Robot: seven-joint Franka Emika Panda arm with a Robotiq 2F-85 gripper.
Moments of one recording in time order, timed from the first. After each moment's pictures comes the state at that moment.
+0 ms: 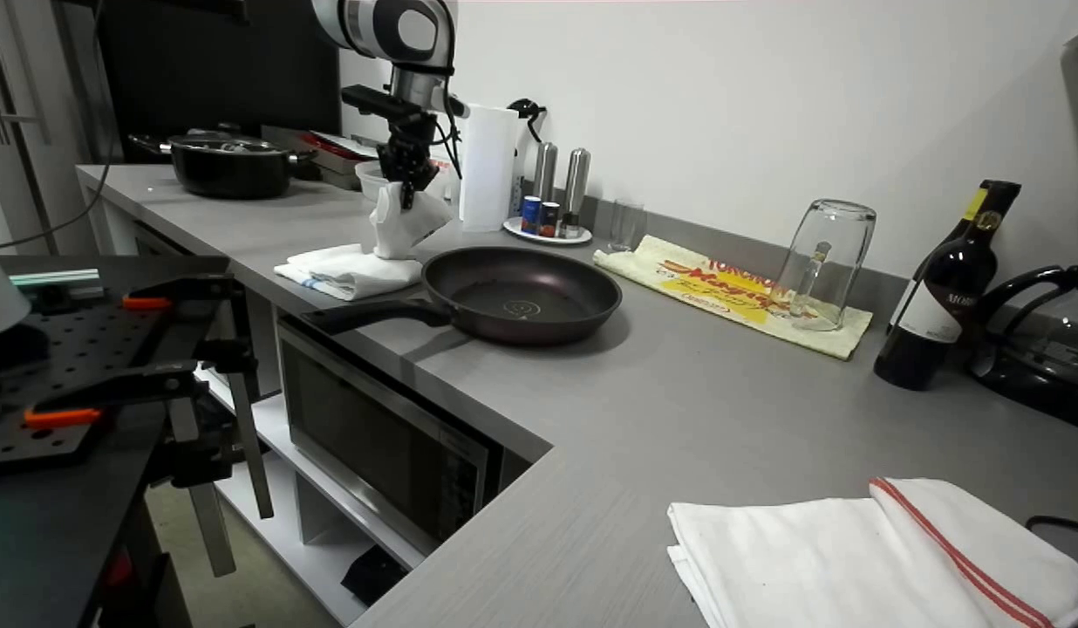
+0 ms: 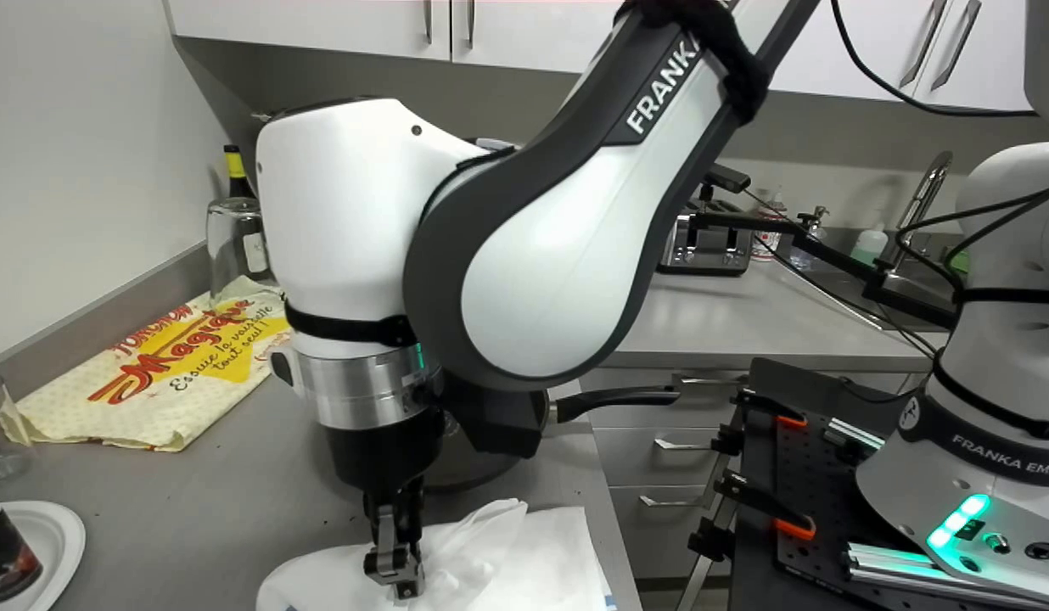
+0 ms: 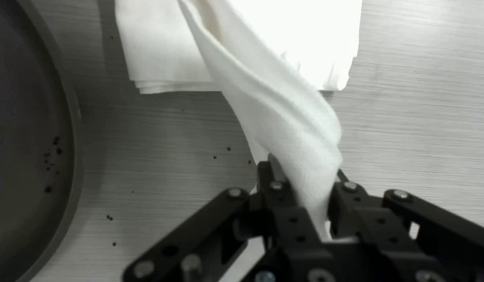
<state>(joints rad) 0.37 0.48 0.27 -2.06 -0.05 2.47 0.03</state>
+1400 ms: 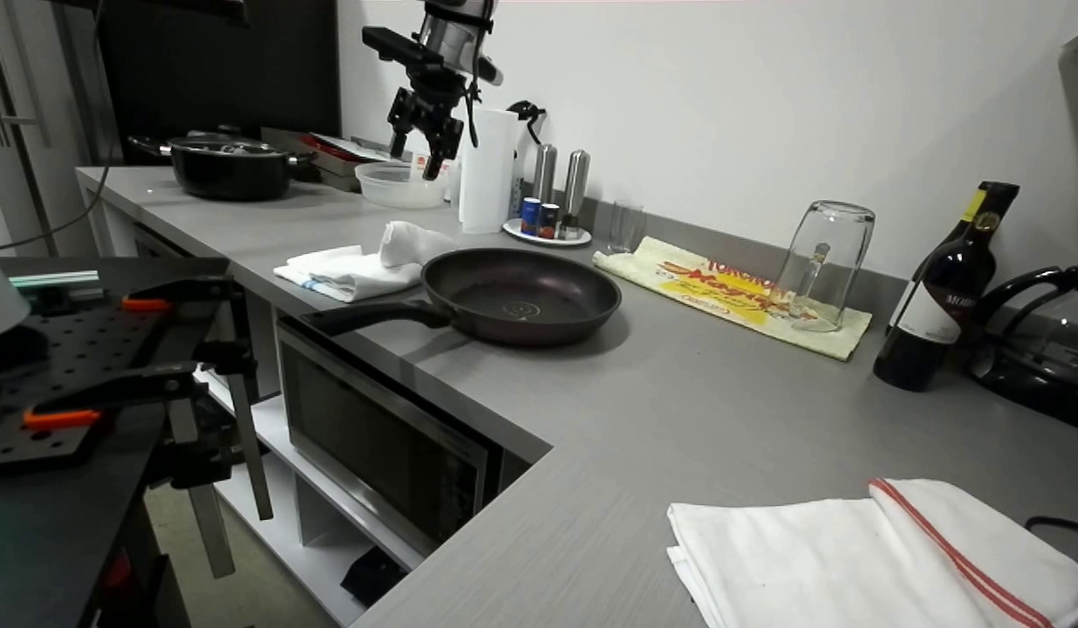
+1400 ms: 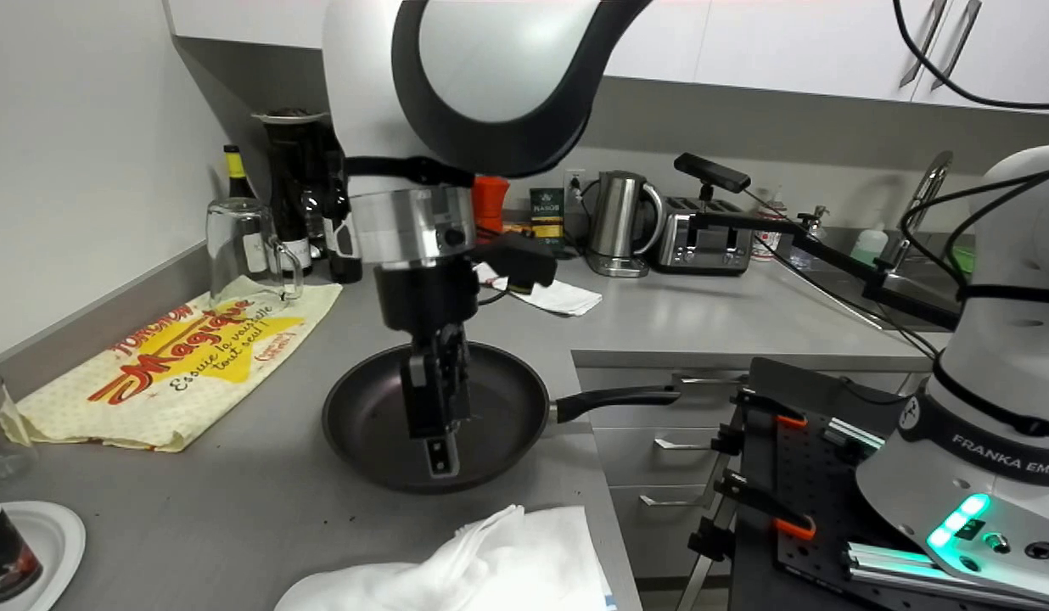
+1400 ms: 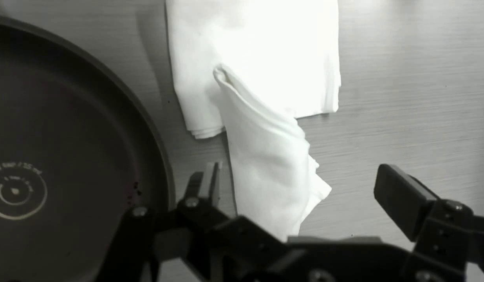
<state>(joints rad) 0.20 0.30 0.29 -2.10 0.15 2.22 -0.10</state>
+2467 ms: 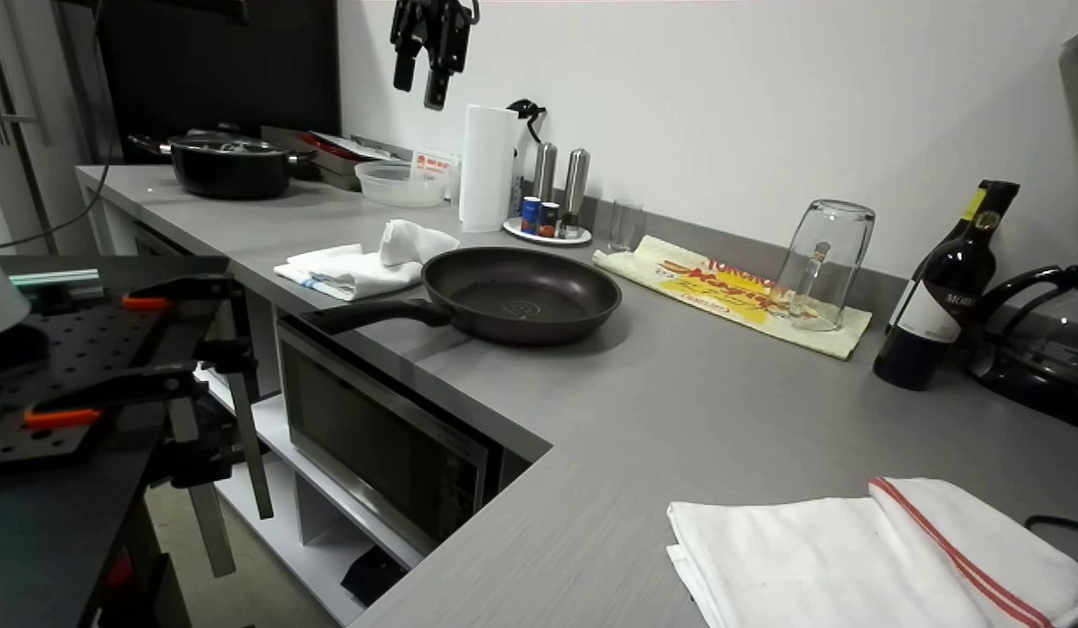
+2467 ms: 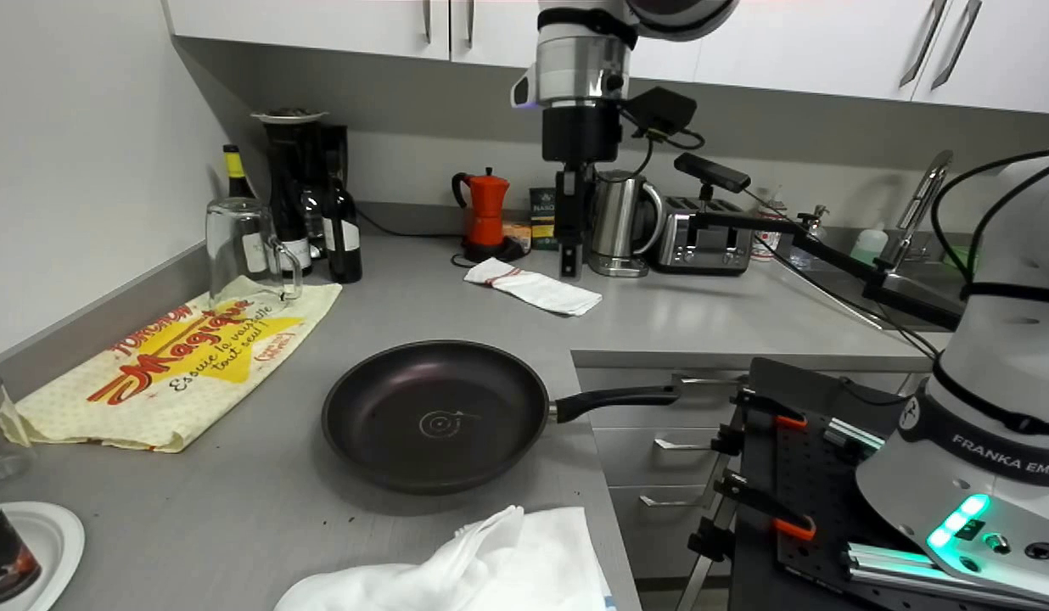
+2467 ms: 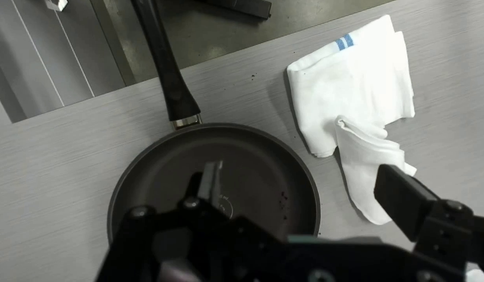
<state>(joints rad) 0.08 -0.21 0.09 -2.42 0.15 2.12 -0.16</state>
